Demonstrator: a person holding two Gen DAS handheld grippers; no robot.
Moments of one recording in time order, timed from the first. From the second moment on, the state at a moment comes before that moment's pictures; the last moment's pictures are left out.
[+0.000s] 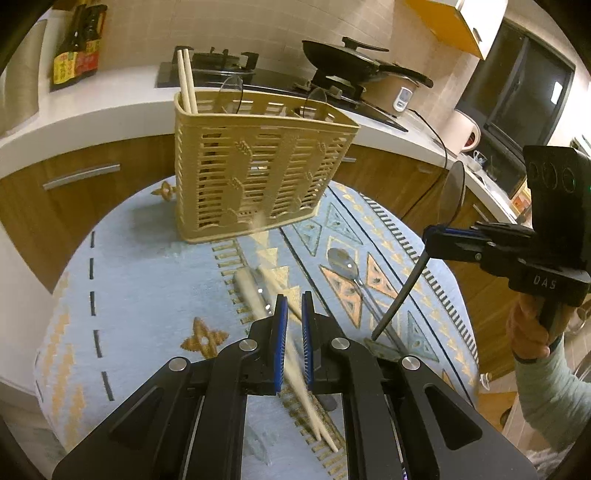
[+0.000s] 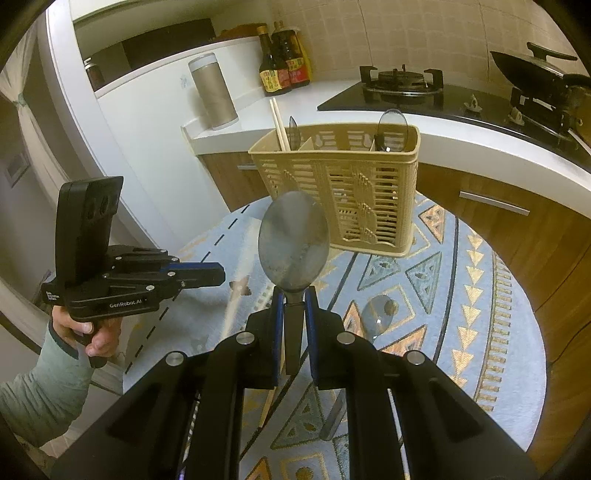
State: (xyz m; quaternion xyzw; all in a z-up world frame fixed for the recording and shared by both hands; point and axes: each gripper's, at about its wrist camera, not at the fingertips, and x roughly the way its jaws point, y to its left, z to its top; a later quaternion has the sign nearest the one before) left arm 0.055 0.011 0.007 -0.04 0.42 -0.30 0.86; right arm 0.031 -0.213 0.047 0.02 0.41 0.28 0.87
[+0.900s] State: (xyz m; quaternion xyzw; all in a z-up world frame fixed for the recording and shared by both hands) left arm 0.103 0.036 -0.056 0.01 0.53 -0.14 0.84; right arm 0.029 -0.218 0.038 0.02 0.42 0.28 0.86
